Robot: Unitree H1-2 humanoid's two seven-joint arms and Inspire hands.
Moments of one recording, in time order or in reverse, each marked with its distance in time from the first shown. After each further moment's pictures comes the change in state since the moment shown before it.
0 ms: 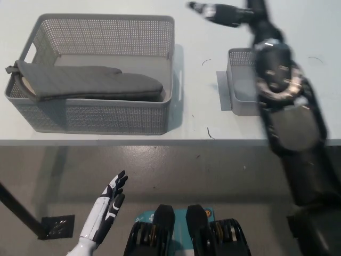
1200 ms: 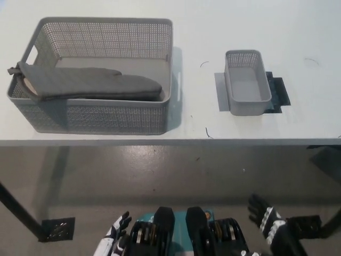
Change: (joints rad) left_arm 0.179 -0.020 -0.031 -0.004 0.035 -0.025 0.002; right_arm 1.106 -0.057 0.163 -0.447 0.446 -0.030 0.280
